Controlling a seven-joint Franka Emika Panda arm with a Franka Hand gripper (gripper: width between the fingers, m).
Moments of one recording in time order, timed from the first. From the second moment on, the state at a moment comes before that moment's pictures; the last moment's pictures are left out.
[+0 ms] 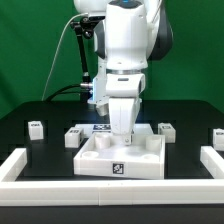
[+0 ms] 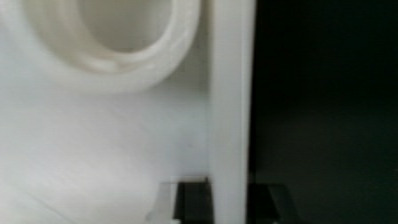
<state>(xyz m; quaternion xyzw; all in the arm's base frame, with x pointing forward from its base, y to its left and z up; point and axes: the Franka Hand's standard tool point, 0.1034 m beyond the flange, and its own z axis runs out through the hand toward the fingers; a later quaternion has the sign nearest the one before) 0.415 0.009 0.008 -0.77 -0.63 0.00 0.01</state>
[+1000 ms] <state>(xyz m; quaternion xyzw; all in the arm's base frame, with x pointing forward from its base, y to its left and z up) 0.441 0.018 0.007 -0.73 -0.68 -0.01 0.00</state>
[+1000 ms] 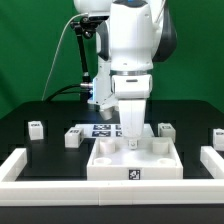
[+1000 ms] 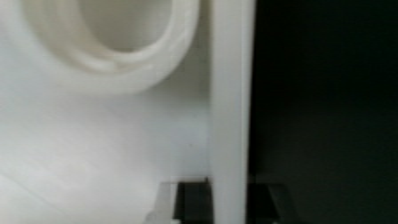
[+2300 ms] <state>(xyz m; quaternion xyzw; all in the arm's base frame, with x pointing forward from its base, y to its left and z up) 0.484 0.065 0.008 -0.71 -0.70 -0.03 0.00</state>
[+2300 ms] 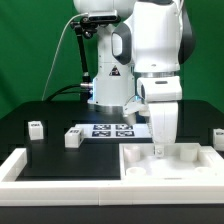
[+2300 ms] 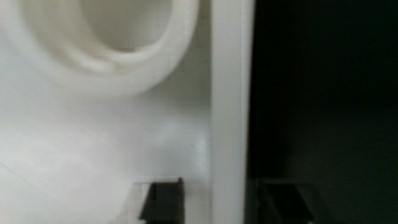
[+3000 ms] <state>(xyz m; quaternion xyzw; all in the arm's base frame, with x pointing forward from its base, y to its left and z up) 0.484 0.065 0.008 -0.71 -0.70 -0.03 0.00</state>
